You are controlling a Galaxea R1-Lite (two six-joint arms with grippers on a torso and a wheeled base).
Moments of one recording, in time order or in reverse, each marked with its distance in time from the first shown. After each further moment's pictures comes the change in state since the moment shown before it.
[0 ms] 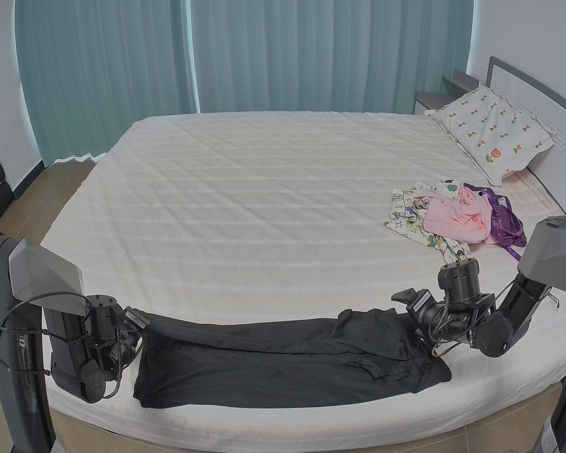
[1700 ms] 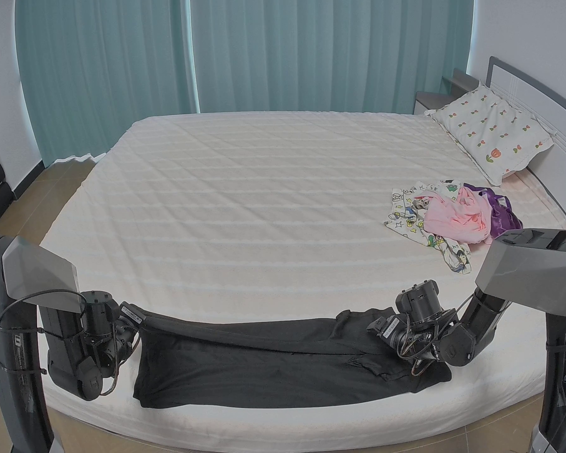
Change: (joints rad) left arm 0.013 -0.024 -0.003 0.000 0.000 0.000; right arm 0.102 0.161 -0.134 0.163 -0.075 -0.036
